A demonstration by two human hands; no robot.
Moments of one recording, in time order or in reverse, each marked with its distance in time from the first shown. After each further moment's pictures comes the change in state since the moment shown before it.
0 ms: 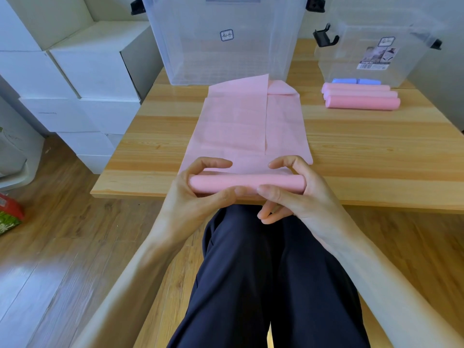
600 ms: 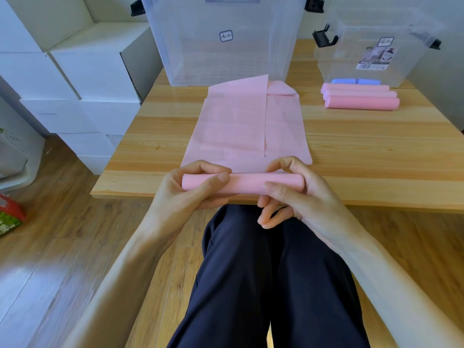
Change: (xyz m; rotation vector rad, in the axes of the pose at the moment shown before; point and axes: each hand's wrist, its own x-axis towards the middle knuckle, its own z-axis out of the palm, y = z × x) left_hand 0.002 0.007 -0.007 -0.133 -0.047 -0.049; right_hand -0.001 0.000 -0.008 0.040 -0.139 -0.011
